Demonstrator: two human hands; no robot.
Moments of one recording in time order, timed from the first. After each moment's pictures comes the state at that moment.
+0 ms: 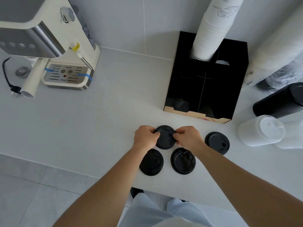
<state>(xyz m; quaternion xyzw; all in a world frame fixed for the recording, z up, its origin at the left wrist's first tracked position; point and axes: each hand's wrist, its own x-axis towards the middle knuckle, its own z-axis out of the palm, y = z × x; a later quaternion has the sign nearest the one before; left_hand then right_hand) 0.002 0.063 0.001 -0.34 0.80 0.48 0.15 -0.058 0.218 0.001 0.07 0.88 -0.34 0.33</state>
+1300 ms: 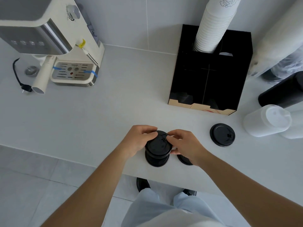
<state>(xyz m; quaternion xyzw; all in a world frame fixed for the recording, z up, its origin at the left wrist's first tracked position) 0.049 0.023 0.016 -0.28 0.69 0.64 0.18 0.002 0.210 0.028 0.09 0.74 -0.52 0.42</state>
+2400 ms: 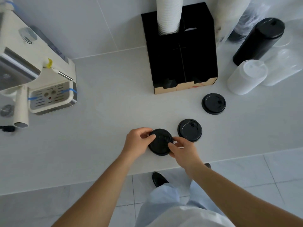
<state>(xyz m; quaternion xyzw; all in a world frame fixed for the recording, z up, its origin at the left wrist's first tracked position) 0.069 0.014 -0.001 -0.18 0.84 0.49 0.18 0.106 0.187 -0.006 0.28 0.71 -0.59 0.25</state>
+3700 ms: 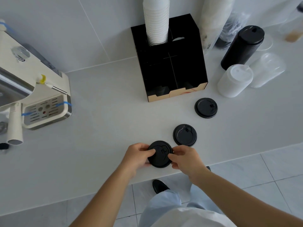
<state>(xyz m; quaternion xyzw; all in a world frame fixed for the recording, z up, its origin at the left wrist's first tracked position) 0.076 0.030 0.008 -0.30 0.71 0.56 0.31 0.106 0.207 0.011 0.32 0.69 -0.58 0.29</state>
